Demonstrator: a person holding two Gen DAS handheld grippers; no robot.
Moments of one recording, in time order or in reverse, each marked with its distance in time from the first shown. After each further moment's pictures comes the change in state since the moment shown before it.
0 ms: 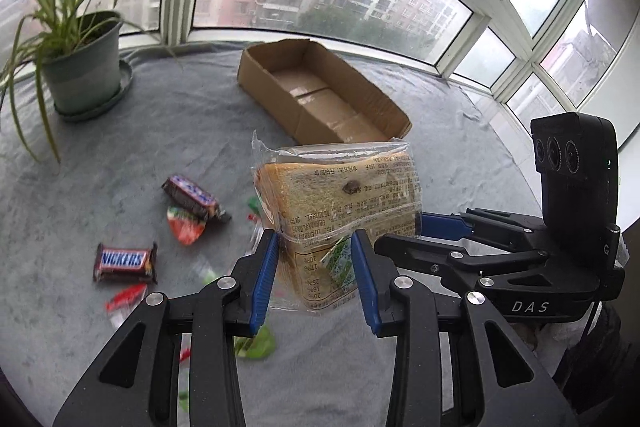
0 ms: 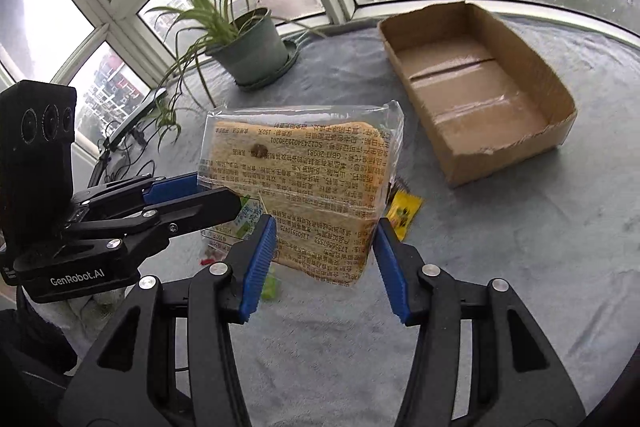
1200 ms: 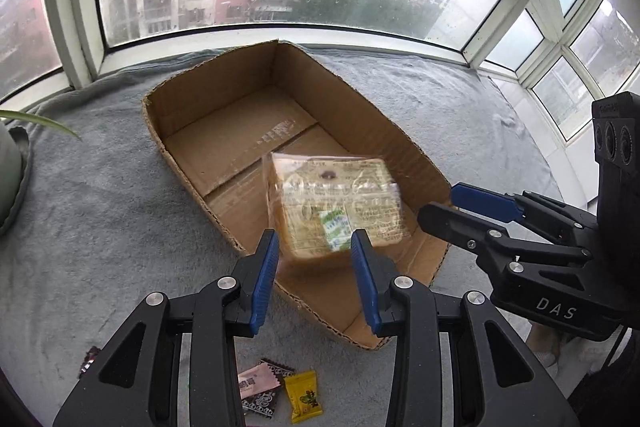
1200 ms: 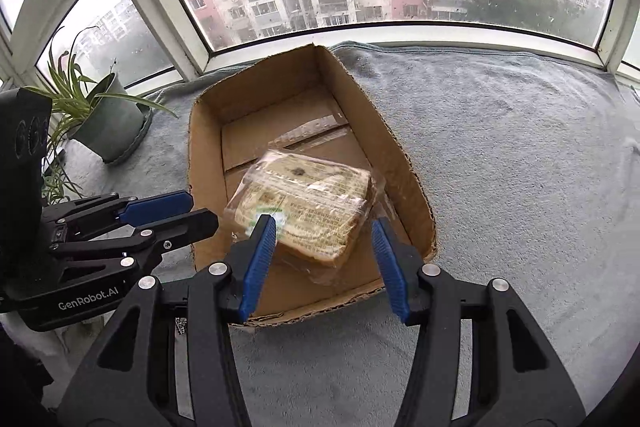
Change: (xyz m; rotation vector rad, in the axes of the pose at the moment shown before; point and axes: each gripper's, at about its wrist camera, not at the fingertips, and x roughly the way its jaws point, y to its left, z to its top) left arm 0.151 -0.029 0.114 0.034 0.110 0.044; right arm 0.033 -0.143 0.086 0.076 -0.014 -0.256
